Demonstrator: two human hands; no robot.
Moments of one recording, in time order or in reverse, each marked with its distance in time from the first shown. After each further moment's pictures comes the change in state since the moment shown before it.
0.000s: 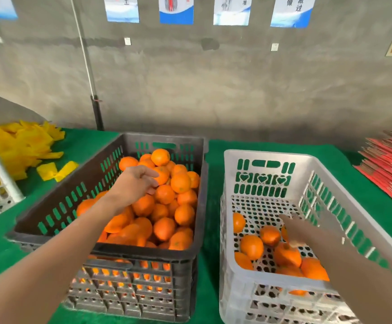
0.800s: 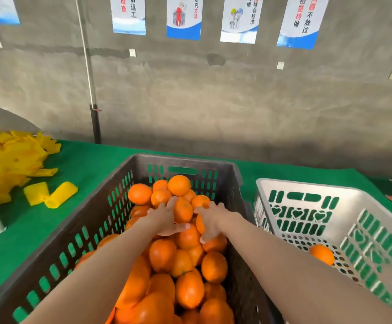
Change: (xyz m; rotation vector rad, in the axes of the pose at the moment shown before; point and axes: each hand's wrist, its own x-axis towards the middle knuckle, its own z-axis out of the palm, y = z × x) left_hand 0.164 -0.102 0.022 0.865 -0.403 -0.031; right_hand 0.036 -0.297 -0.125 -0.158 0.031 -0.468
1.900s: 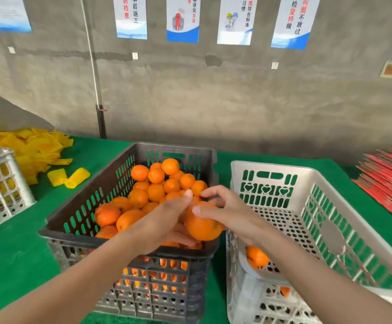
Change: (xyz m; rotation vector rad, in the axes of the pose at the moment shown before) left_hand -0.260 0.112 -0.017 -1.358 -0.124 0.129; right_hand -0.249 0.002 0.030 1.312 0.339 -0.267
